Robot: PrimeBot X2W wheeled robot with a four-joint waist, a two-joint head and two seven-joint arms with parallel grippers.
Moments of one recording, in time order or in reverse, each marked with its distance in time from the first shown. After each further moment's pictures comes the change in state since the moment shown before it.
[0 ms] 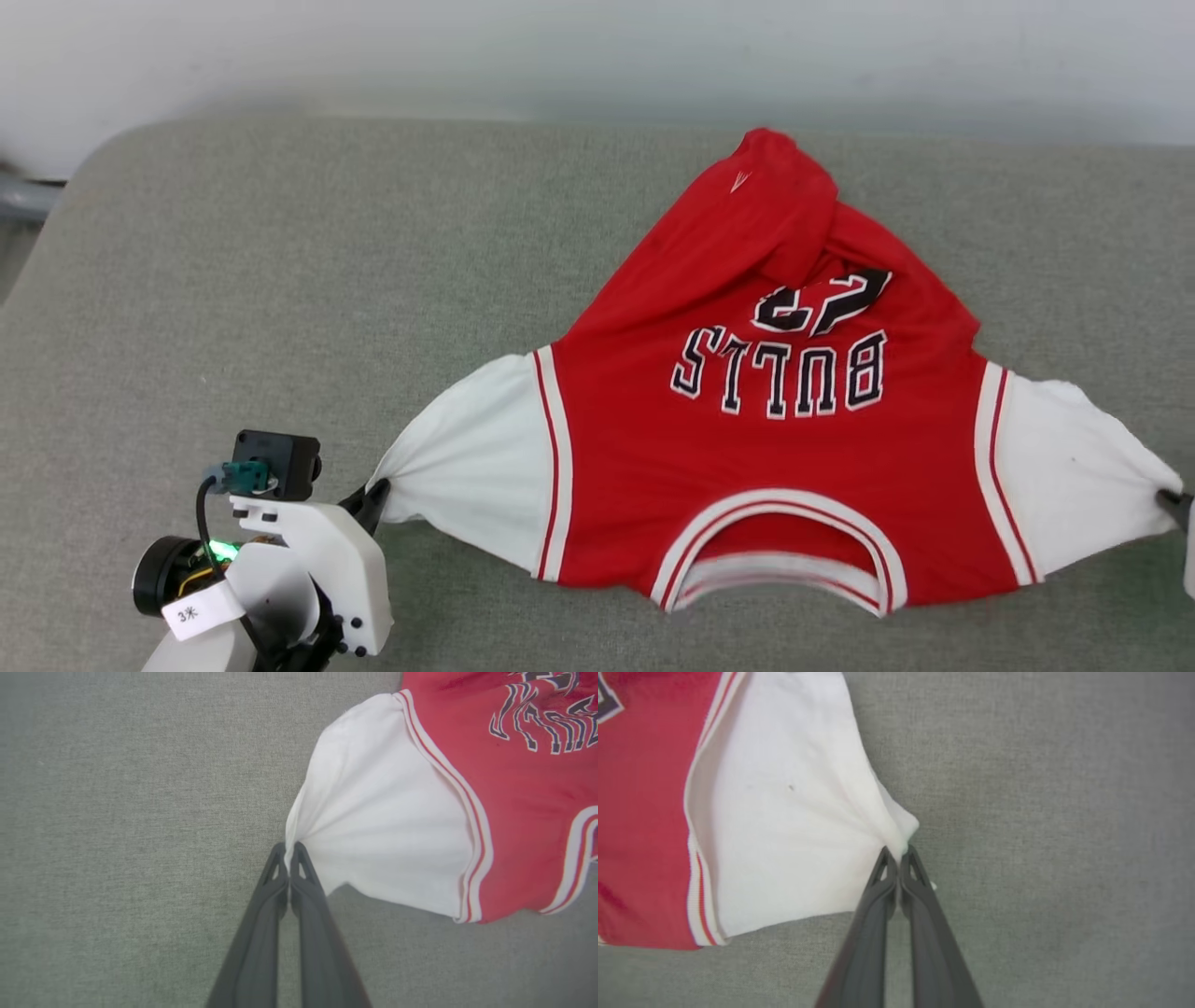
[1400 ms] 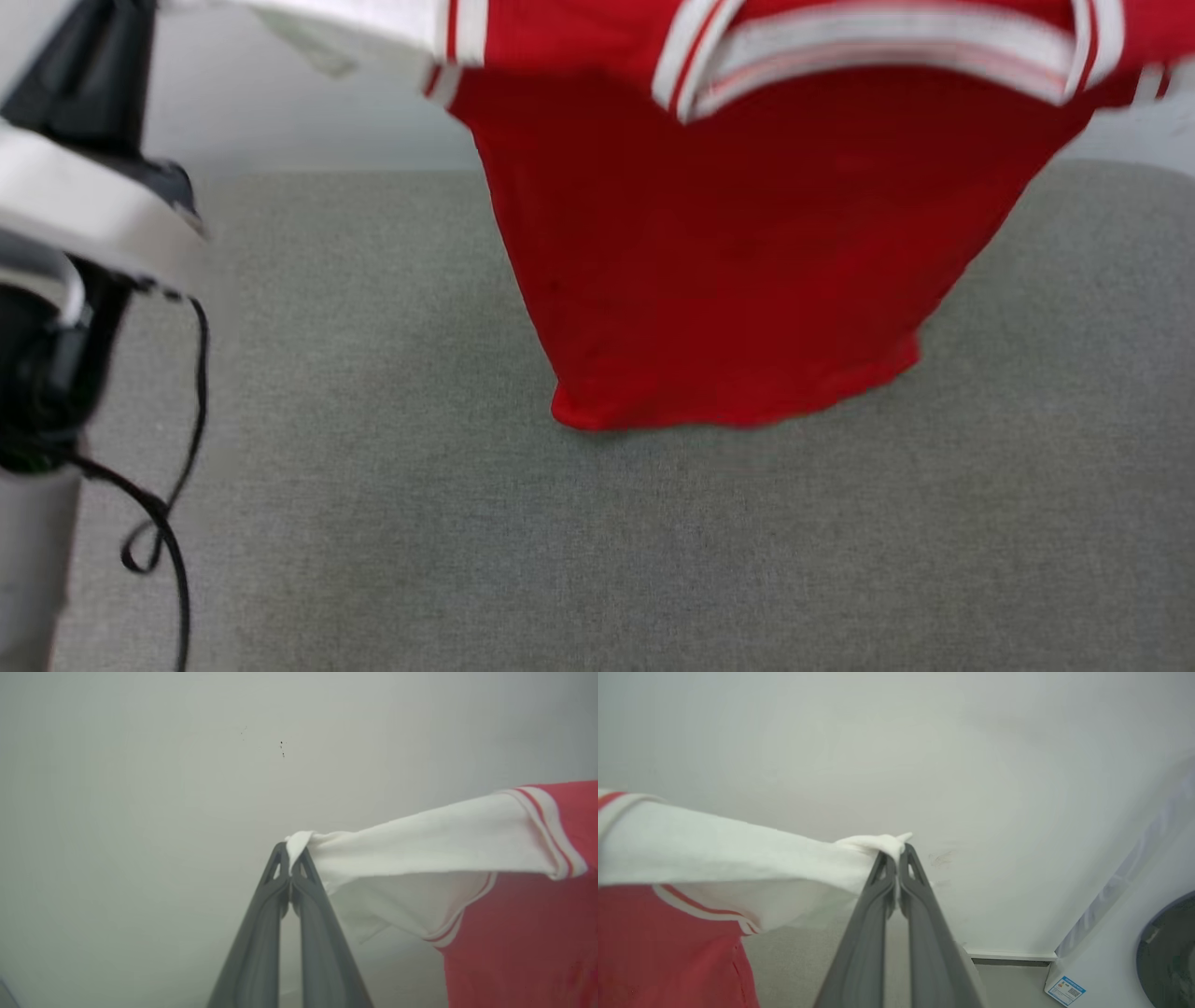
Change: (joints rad) left arm -0.492 0.119 0.164 -0.255 0.032 -0.014 -0.130; right arm -0.477 -0.095 -0.084 -0.249 -0.015 0.000 -0.194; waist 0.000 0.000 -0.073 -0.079
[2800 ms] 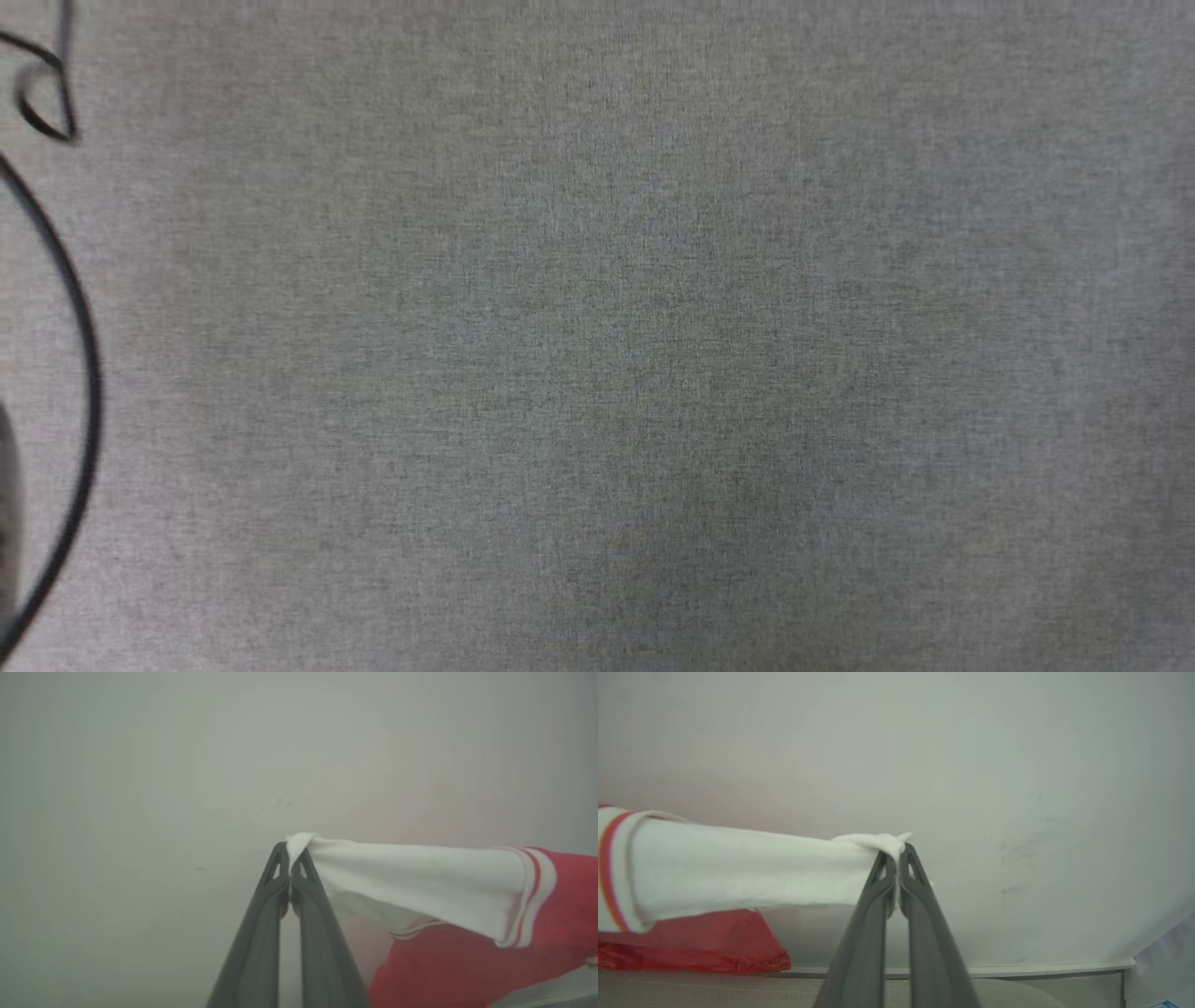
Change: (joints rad) left arm -0.902 -0.119 -0.059 0.965 -0.001 -0.159 -0.376; right arm -0.887 0.212 0.084 0.865 -0.397 0.000 -0.482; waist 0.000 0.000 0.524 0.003
